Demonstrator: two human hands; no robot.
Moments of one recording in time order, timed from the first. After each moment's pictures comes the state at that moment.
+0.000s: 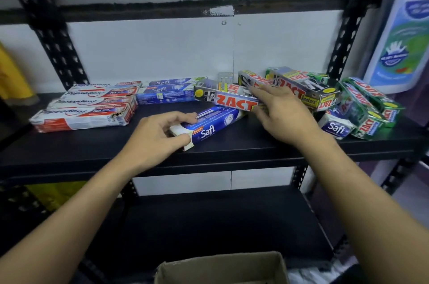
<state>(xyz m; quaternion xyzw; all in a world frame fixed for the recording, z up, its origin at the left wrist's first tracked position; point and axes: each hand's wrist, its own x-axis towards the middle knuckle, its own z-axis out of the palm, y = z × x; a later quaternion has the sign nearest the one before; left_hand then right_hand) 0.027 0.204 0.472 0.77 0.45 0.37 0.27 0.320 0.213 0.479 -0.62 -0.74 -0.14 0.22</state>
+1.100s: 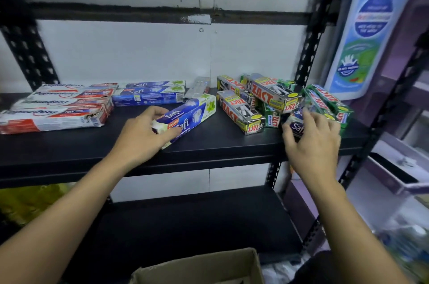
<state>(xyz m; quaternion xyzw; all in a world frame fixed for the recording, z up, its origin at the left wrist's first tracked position) 0.049 0.208 0.470 0.74 0.55 0.36 0.15 0.375 0.135 0.429 -0.74 -0.48 -0.25 0.41</state>
